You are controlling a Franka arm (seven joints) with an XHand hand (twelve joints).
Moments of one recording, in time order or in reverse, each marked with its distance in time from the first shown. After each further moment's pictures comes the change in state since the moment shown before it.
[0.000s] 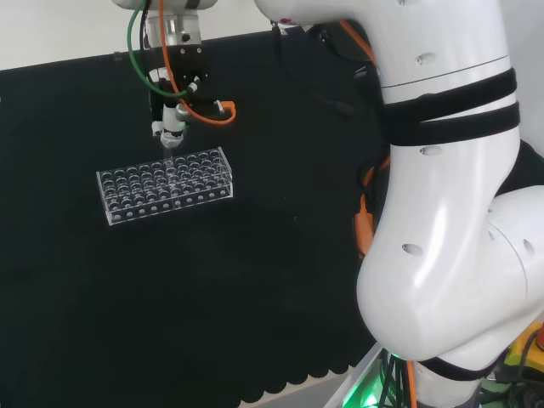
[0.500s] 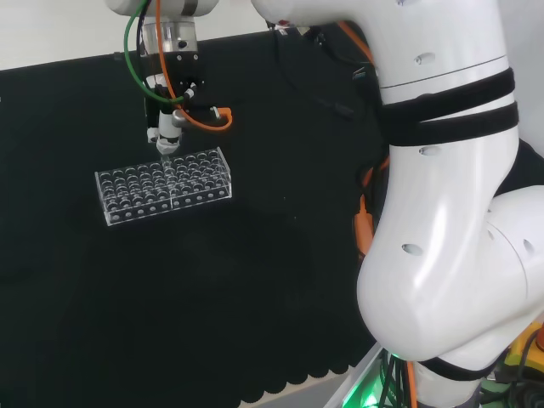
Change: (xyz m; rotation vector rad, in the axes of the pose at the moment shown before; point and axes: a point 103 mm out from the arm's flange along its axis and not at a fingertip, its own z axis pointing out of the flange) arm 0.008 -0.001 0.010 0.014 0.013 -0.021
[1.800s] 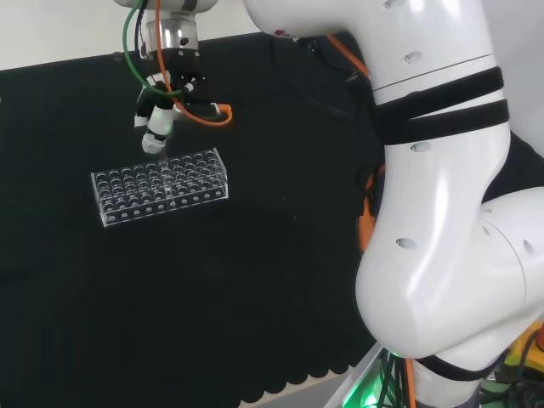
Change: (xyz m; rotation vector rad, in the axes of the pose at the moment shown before) arm -0.001 0.003 -0.003 0.090 0.065 -0.027
